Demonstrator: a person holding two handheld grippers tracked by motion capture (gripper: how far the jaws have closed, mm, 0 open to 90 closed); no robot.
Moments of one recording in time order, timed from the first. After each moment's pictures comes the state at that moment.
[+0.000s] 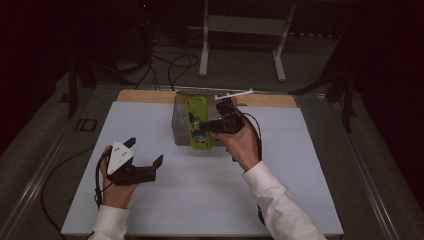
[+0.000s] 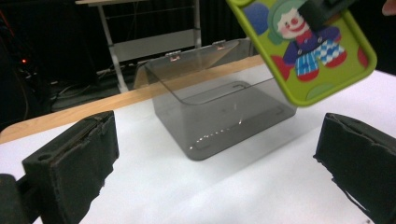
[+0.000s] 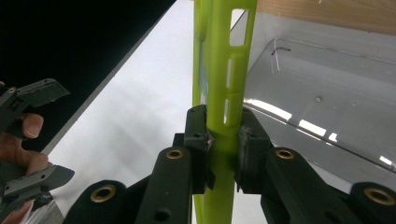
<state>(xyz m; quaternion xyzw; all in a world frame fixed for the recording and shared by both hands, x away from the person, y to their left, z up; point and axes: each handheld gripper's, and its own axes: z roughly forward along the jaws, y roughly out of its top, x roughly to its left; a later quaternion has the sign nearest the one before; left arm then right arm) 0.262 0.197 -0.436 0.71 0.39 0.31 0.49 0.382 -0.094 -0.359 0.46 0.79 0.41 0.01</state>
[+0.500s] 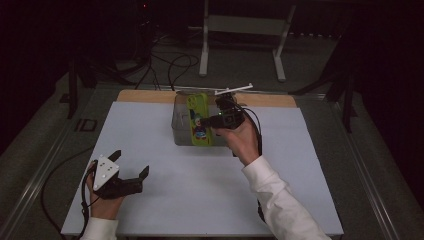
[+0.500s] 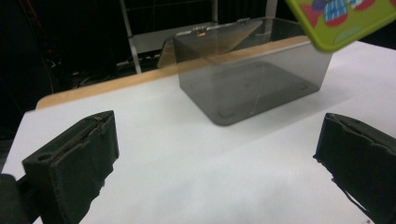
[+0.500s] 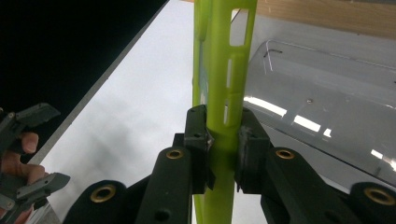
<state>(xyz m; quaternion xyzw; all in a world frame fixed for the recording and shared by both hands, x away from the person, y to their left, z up) 0.238 0.231 -0.469 0.70 0.42 0.32 0.48 0.393 -0.094 -0.353 0.47 0.79 0.40 0.01</state>
